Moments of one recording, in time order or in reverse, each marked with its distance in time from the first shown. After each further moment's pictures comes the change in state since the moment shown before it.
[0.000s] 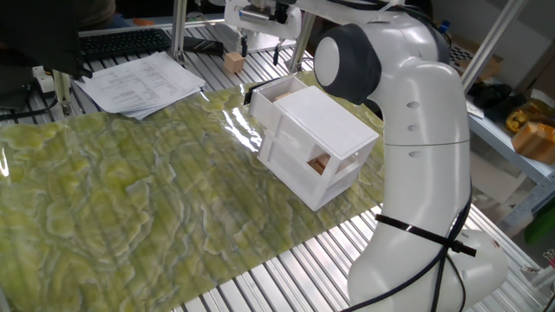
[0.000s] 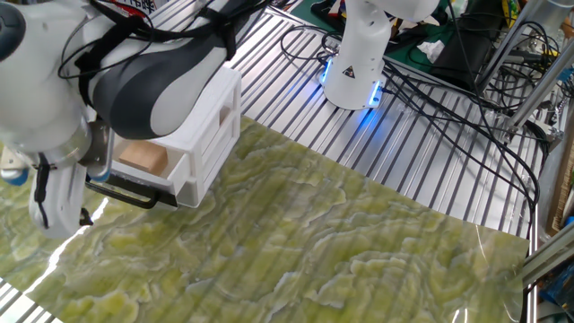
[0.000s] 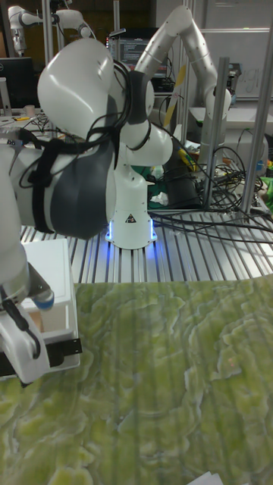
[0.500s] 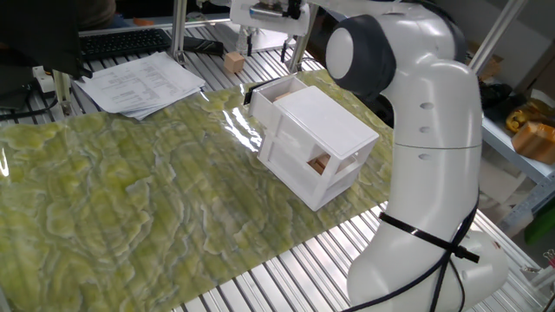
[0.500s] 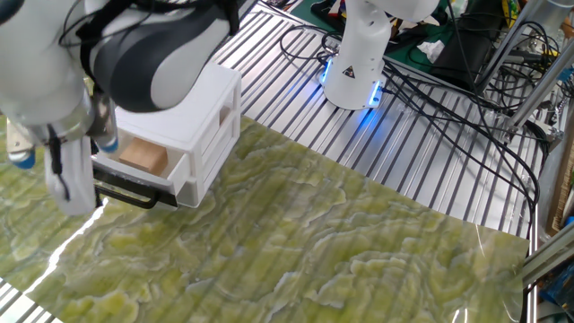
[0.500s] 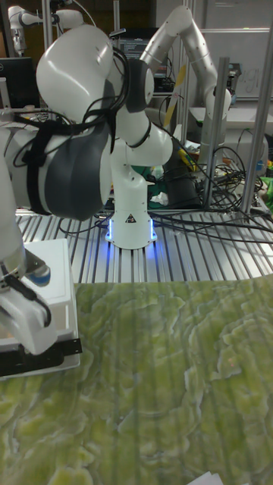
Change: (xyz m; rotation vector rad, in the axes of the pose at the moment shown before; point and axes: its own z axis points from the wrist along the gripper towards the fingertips) arm 0.008 -0.022 -0.018 -0.018 0.009 -0.221
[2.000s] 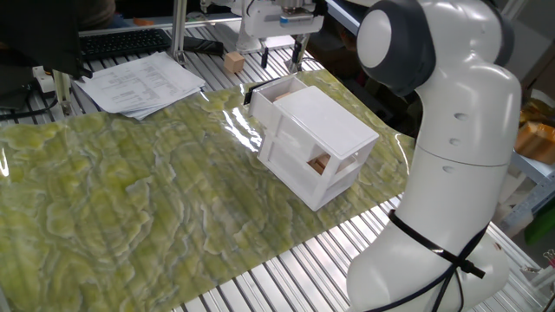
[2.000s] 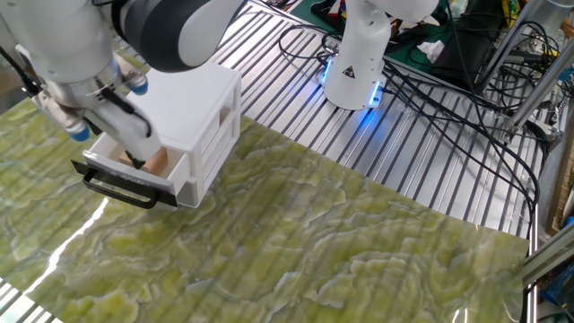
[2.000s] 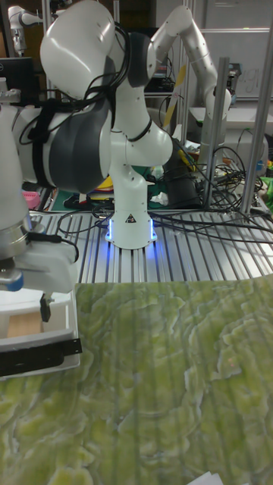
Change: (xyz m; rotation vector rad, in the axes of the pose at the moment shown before) arm 0.041 -0.035 -0.008 -0.004 0.018 -0.587
